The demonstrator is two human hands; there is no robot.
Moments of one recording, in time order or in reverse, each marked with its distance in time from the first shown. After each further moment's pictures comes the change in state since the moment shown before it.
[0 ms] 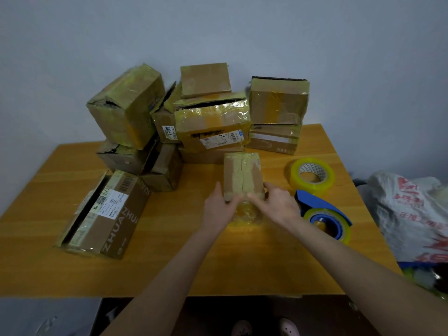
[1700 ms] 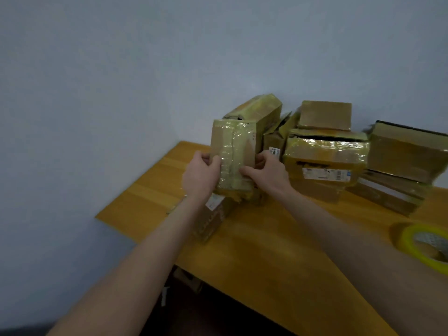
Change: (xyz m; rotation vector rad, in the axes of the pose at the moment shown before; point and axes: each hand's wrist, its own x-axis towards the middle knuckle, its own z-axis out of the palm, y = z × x) left_hand -0.030 -0.031 -0.243 0.051 0.806 -0.281; right_hand 0.010 -0.246 0.016 0.422 -0.097 -0.486
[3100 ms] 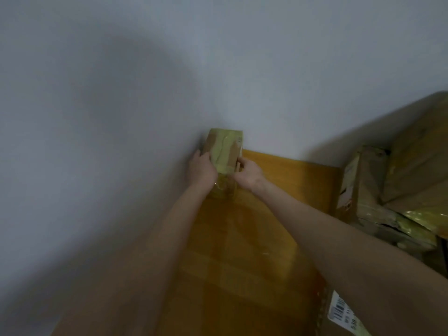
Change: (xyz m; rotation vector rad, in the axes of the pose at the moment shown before) left_hand 0.485 -0.281 0.064 0.285 -0.385 0.035; right_hand 0.376 -0.069 0.422 -0.064 -0.235 0.323
